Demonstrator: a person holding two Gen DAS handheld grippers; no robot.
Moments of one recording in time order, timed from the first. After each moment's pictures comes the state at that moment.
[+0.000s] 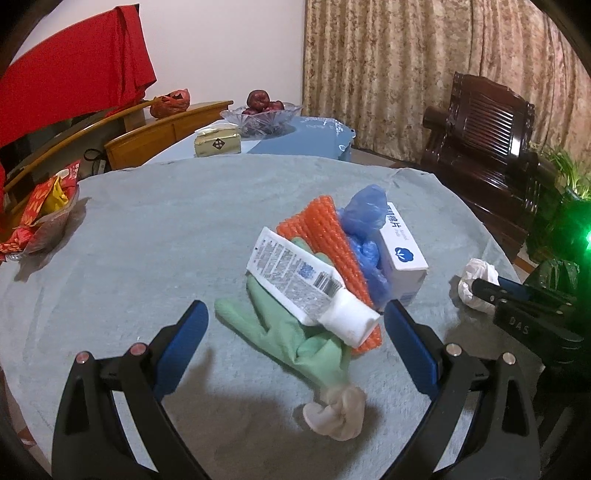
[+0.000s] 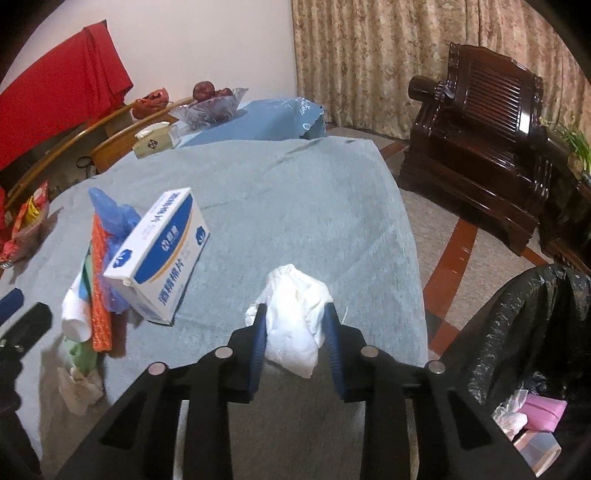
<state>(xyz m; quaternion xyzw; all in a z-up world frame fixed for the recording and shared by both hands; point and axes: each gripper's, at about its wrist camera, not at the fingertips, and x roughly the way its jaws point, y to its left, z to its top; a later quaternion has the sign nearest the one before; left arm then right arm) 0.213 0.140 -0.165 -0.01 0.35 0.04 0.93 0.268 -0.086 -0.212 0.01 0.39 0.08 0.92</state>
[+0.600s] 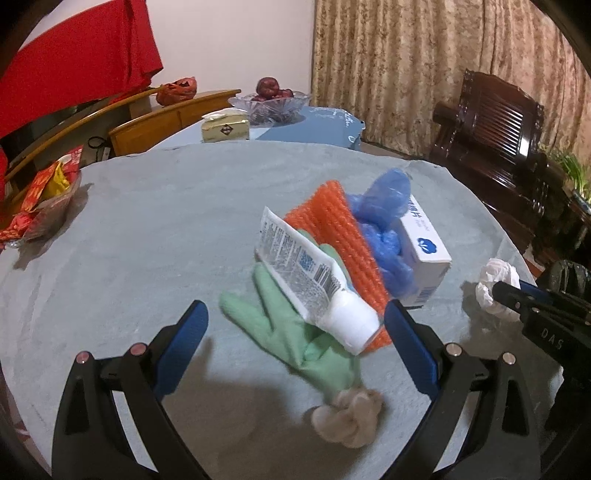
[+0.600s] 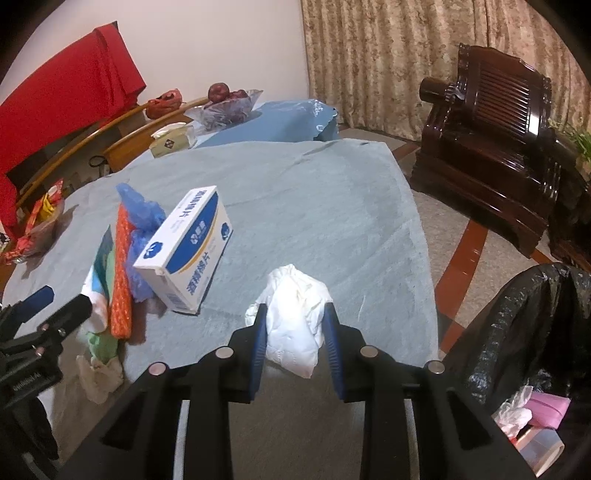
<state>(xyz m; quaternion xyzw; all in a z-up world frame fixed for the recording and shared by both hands) 0.216 0.153 -0.176 -0.02 0.37 0.06 0.93 0.254 -0.081 -0.206 0.02 0.39 0.11 0.91</state>
